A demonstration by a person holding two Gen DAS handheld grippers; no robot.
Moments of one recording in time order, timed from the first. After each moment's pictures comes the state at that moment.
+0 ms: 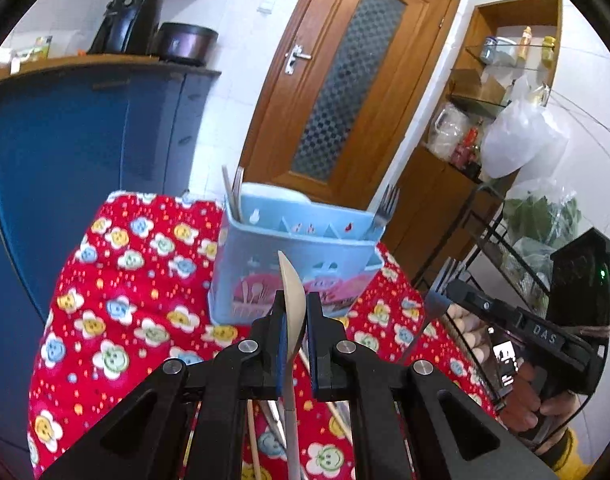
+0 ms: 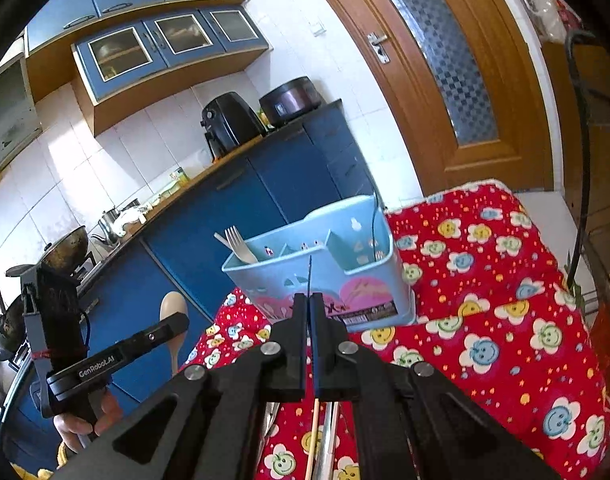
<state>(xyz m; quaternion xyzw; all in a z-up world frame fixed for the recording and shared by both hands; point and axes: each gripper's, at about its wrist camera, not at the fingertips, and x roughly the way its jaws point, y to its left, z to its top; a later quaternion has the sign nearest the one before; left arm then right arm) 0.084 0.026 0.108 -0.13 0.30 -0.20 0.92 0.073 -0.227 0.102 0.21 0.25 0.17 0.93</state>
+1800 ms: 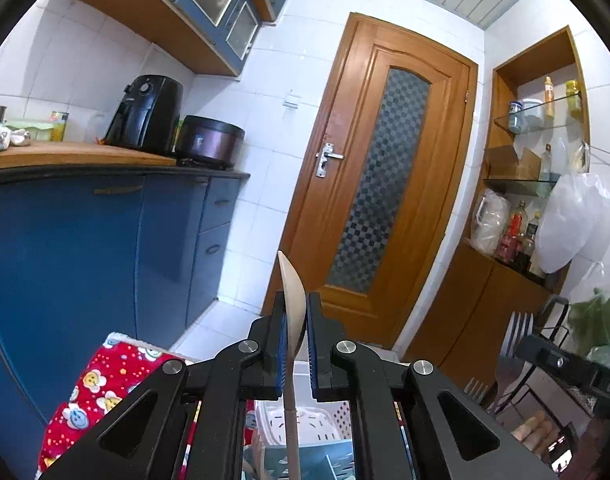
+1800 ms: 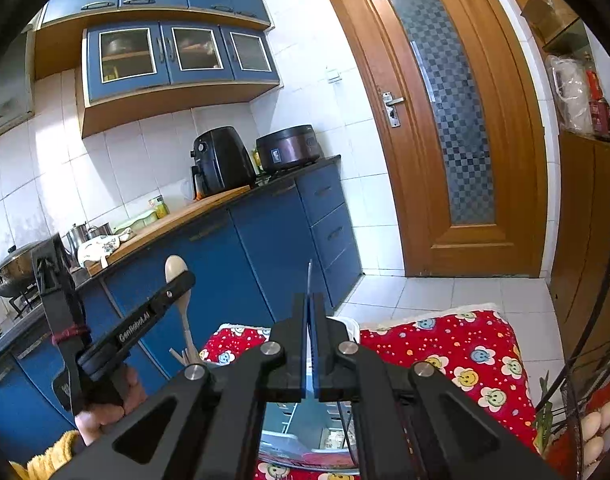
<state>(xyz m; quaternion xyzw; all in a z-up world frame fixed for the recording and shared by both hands) 0.223 0.009 0.152 -0.13 0.12 -0.11 0.98 0.173 -0.228 0.173 0.13 0.18 0.13 0.97</state>
